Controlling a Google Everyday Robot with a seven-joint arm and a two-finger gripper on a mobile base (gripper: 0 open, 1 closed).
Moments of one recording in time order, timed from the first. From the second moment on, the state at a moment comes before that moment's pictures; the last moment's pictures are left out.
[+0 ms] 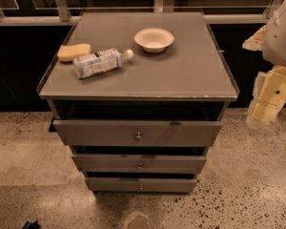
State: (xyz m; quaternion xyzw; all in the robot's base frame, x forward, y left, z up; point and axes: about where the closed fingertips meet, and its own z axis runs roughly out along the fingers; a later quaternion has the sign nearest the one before) arm 0.438 -0.217 0.976 -0.60 0.78 -0.03 0.16
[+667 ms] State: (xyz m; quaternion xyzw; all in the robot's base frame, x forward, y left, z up) arm 0.438 -0.216 0.973 -0.60 0.78 -0.04 0.17
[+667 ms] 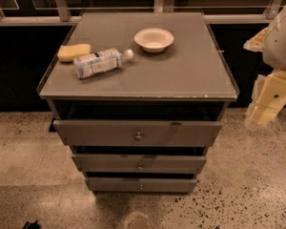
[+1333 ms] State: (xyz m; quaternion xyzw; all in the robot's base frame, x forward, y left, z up) arm 0.434 -0.208 0.856 -0.53 0.82 0.02 0.20
